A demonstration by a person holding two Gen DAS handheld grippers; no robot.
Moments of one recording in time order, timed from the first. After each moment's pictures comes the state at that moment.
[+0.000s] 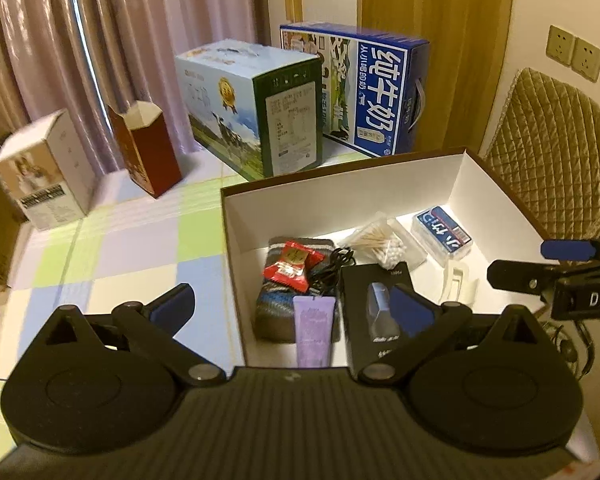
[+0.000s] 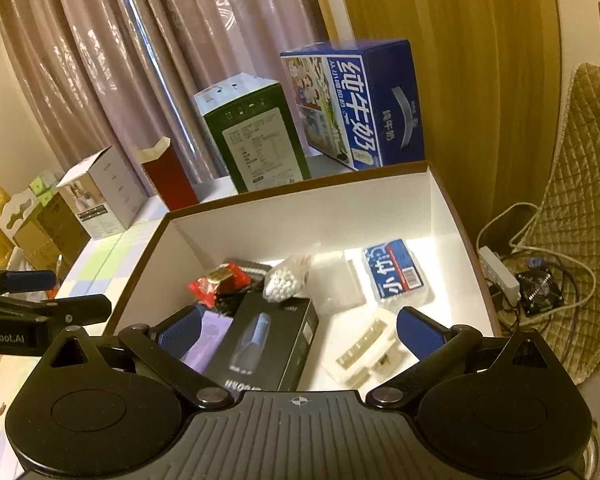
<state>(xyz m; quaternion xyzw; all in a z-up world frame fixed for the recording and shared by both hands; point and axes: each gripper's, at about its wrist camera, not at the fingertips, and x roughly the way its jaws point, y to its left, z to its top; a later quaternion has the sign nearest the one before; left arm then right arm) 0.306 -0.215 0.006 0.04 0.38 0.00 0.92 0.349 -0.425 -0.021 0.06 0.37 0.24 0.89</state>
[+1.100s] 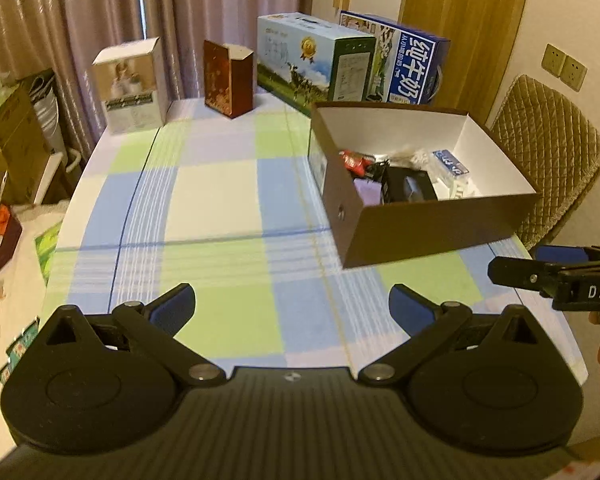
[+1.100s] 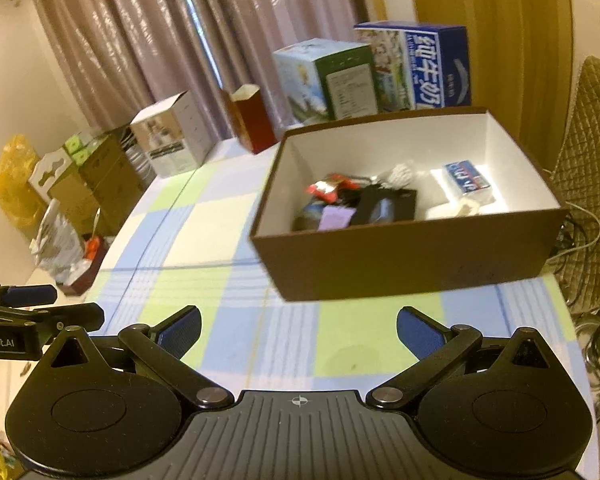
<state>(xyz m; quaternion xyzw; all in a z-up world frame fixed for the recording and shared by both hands) 0.109 -0.092 0.019 -0.03 0.41 0.00 0.91 0.162 -0.329 -0.003 0.04 0.40 0.25 0.88</state>
